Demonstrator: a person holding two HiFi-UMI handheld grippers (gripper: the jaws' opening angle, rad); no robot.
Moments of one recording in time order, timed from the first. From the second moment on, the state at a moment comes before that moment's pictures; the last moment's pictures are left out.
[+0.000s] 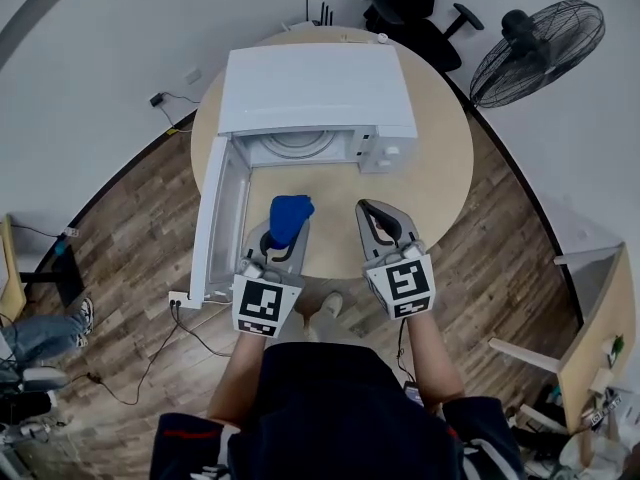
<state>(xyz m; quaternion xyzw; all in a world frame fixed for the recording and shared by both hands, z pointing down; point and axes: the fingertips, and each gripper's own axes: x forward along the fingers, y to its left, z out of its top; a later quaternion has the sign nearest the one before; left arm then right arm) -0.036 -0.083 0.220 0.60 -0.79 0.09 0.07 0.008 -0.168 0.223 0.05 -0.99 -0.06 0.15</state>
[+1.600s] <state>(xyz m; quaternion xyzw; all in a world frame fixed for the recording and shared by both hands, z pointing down) -0.133 -0.106 0.470 0.57 -0.80 0.06 0.20 -0.114 -0.191 0.521 -0.14 -0.89 -0.29 0.34</state>
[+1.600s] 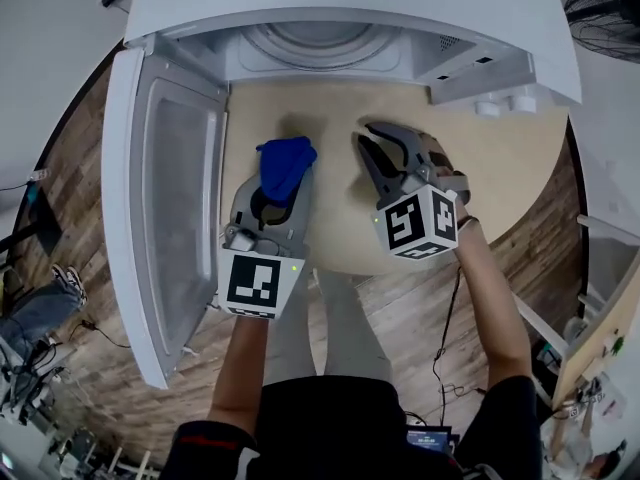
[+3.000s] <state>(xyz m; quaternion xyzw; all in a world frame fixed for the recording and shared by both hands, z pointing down) -0.140 -0.106 0.493 0.56 -0.80 0.06 0.19 -0.190 -0.235 0.509 -0.03 -0.94 -0.21 0.28</state>
